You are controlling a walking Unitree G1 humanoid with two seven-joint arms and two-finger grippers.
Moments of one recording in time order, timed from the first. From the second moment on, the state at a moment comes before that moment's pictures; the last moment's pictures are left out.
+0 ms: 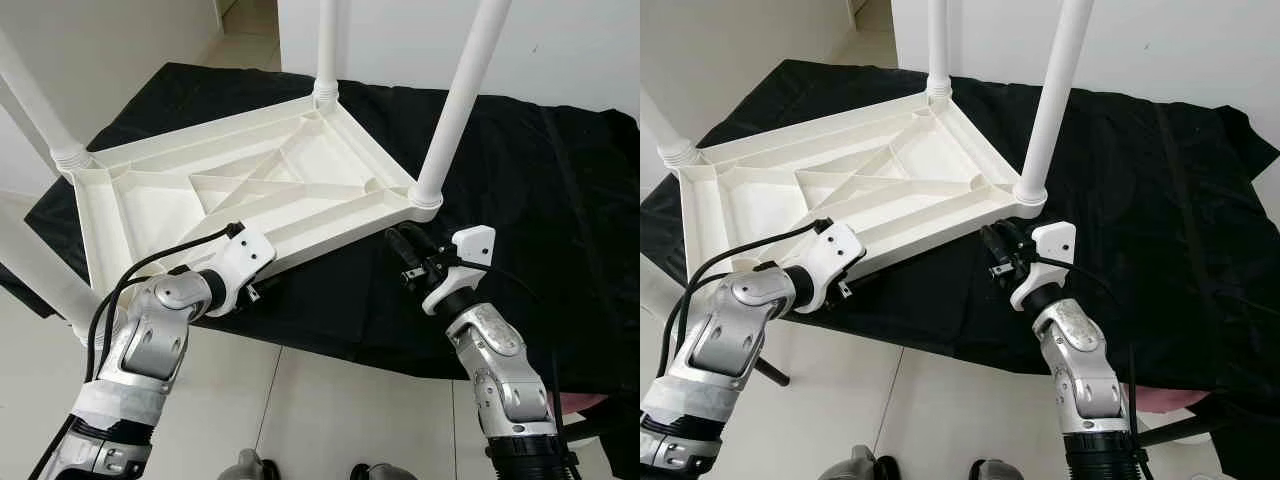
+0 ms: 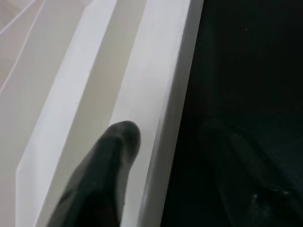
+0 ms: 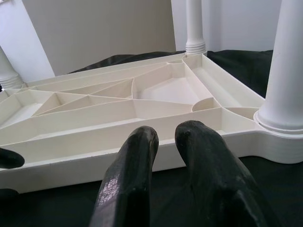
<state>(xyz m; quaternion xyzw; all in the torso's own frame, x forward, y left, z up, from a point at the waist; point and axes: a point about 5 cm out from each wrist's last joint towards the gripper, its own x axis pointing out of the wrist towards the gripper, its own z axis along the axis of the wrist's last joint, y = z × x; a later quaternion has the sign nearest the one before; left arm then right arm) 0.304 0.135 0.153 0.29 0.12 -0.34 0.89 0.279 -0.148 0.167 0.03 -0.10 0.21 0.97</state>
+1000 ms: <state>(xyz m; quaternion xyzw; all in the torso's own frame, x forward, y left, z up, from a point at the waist) 0.329 0.088 0.150 0.28 0.12 -0.40 0.87 0.274 -0.152 0.164 0.03 -0.10 0.20 0.97</state>
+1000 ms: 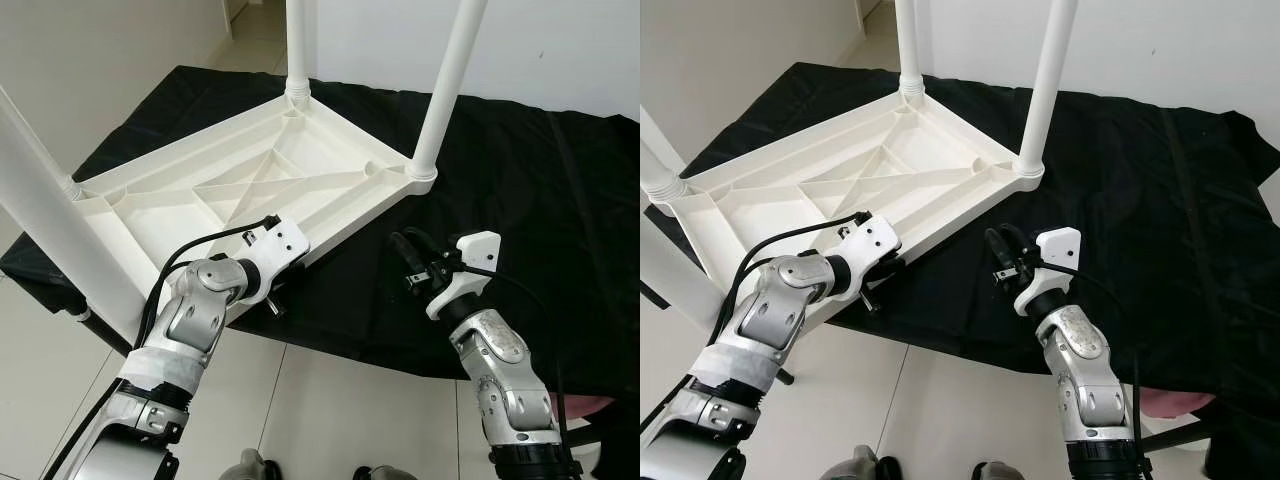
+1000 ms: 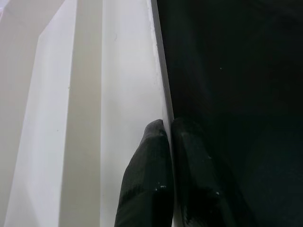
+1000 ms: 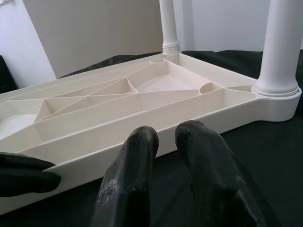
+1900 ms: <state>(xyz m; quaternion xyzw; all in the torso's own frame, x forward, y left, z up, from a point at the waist) 0.302 0.038 0.205 0.20 -0.11 -0.44 0.87 0.273 -0.142 0.164 0.04 -0.10 0.20 0.97</state>
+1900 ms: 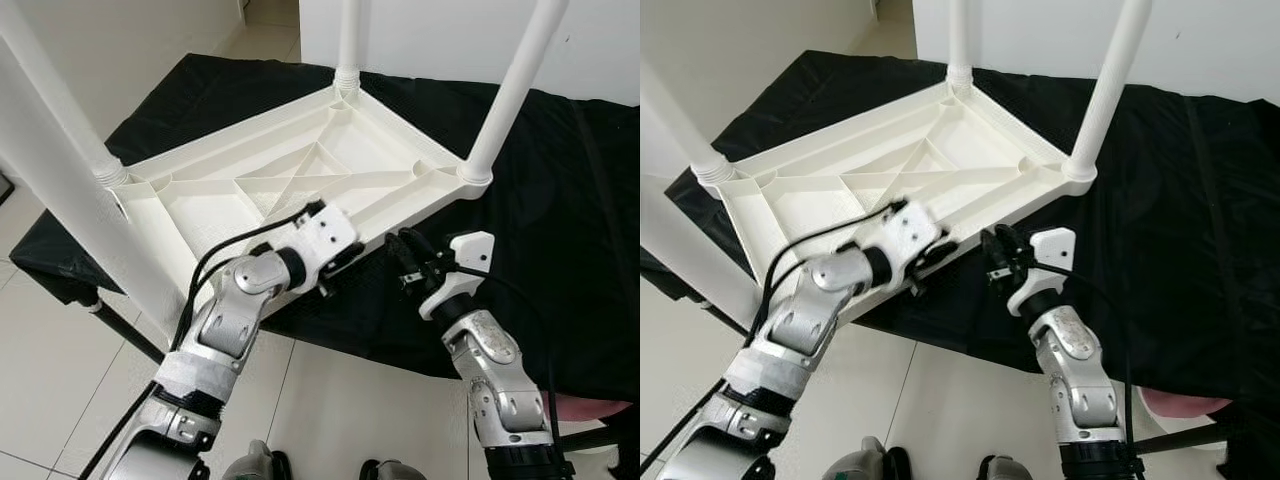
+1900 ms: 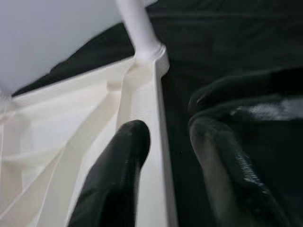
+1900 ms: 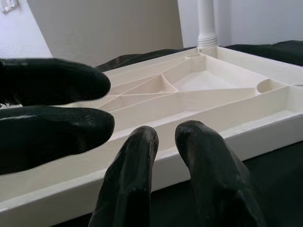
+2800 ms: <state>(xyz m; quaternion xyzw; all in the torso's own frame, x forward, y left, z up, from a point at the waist) 0.235 0.085 0.207 0.11 -0.13 -0.40 0.90 0.279 -0.131 0.160 0.05 -0.10 0.22 0.97</state>
